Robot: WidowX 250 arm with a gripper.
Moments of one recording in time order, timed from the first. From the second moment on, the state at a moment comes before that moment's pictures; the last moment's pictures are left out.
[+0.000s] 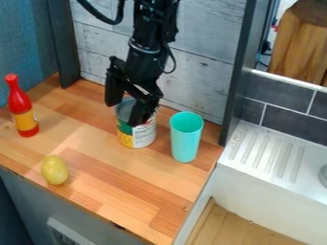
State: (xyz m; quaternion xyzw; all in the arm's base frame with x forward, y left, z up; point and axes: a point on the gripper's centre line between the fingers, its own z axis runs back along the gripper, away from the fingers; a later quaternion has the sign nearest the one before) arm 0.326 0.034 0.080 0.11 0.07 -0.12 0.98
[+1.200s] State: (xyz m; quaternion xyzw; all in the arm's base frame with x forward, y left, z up) arm 0.357 0.049 0.063 0.09 0.00 -0.06 0.99
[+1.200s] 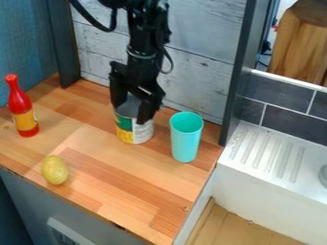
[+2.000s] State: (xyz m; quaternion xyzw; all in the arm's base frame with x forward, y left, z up) arm 0.337 0.150 0.056 0.13 0.05 0.06 0.99
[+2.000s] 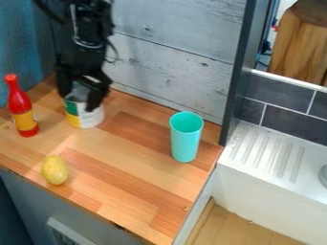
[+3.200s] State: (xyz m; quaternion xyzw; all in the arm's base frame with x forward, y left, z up) arm 0.313 0.126 0.112 0.05 -0.04 0.04 1.00
